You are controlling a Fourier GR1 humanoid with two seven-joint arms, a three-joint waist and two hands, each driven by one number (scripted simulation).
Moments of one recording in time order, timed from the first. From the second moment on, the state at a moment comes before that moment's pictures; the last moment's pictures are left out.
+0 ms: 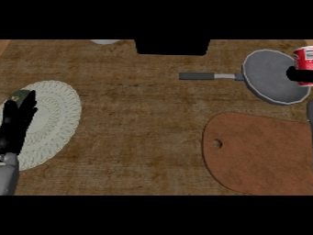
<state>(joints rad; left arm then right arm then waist) -0.16 0.33 0.16 -1.31 -0.13 0.04 0.24 -0.68 -0.32 -0.50 -0.95 1.09 -0.37 0.59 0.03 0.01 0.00</state>
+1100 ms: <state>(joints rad) -0.21 0.31 0.14 -1.31 -0.13 0.02 0.24 -0.87 -0.39 -0.77 -0.36 0.77 -0.64 0.09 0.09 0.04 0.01</state>
